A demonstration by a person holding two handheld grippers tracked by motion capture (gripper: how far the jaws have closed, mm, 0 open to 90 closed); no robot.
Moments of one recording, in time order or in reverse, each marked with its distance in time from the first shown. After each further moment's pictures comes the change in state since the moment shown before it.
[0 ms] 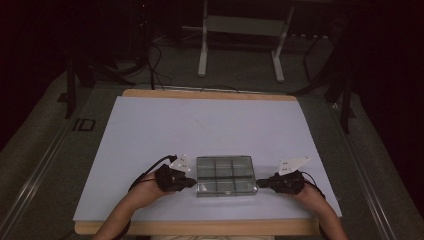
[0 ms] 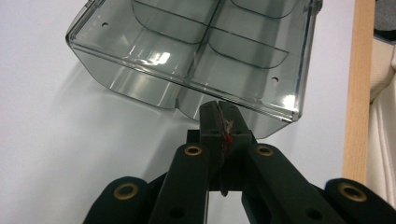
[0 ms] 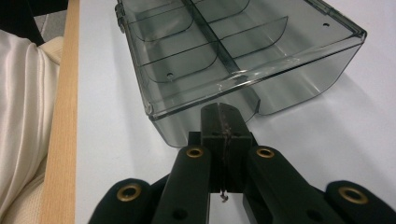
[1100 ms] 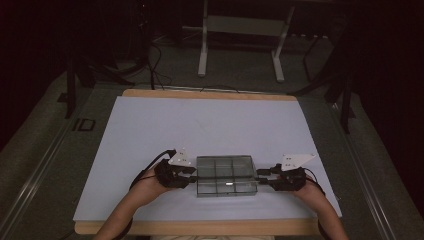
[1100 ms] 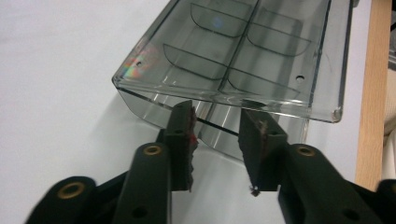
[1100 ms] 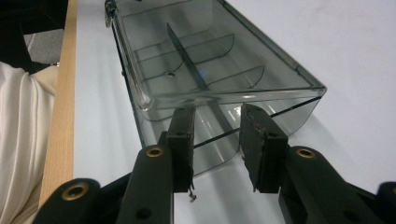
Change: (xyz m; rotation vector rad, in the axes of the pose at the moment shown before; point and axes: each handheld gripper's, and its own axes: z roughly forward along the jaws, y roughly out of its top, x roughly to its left) left arm 0.001 0.015 -0.012 -0.076 0.092 -0.018; right arm 0.004 0.019 -0.011 -0.092 -0.067 -0.029
